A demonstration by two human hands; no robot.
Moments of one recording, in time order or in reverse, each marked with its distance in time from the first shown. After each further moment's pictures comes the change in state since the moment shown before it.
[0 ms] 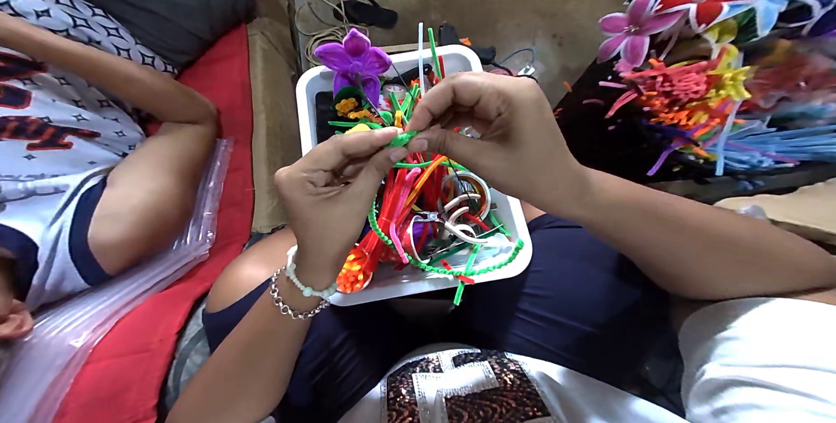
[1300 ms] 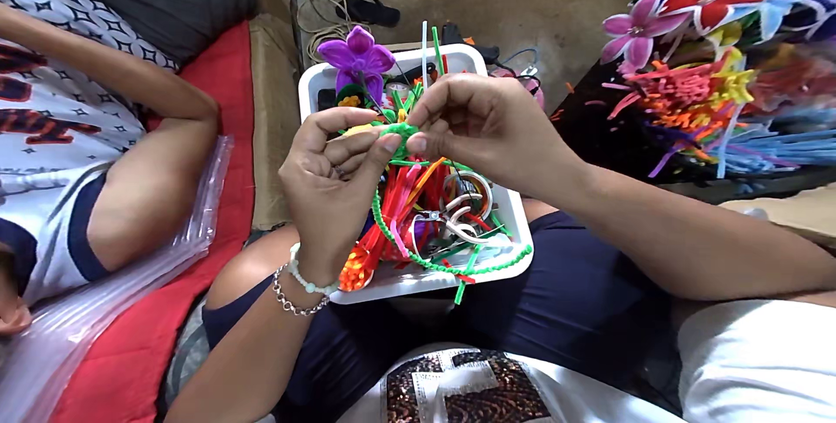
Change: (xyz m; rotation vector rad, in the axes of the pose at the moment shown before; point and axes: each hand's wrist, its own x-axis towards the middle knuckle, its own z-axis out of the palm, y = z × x) left_hand 0.000 0.004 0.001 -0.017 0.041 -0.143; right_hand 0.002 0.001 0.001 0.128 -0.082 0.182
